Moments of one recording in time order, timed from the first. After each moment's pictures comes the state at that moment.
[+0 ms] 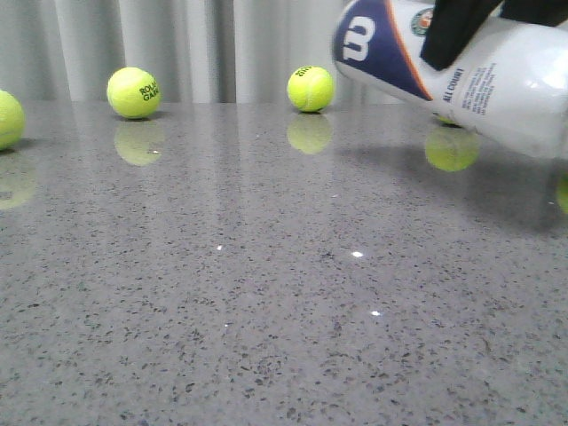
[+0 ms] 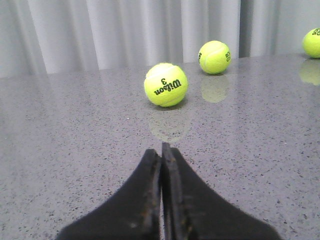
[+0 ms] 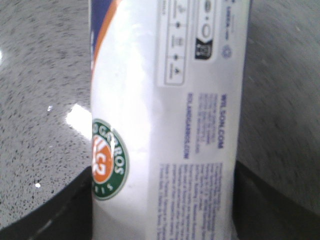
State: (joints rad) left arm -0.03 0.00 0.00 0.08 0.13 0.02; right arm 0.26 1.57 -1.46 0.28 1.10 -0.38
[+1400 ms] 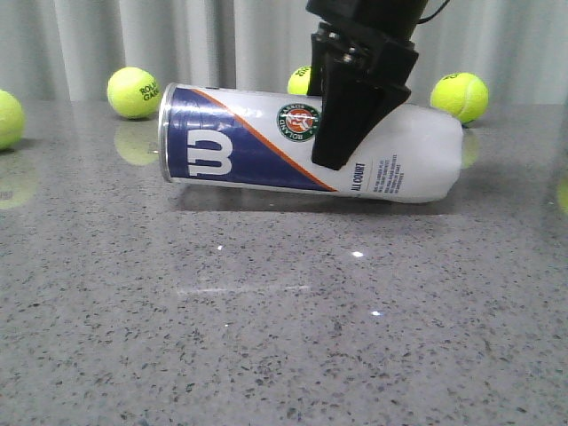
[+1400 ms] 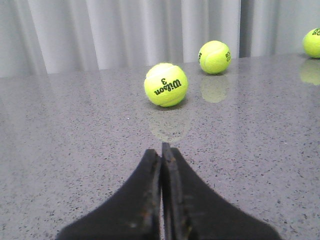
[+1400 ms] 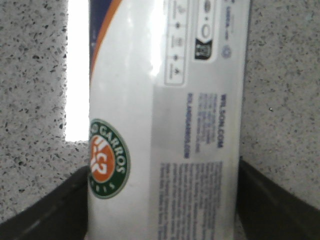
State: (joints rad) left arm -0.03 0.00 0.00 0.08 0.13 0.02; right arm 0.49 1.80 -1.58 0.28 1.09 -1.16
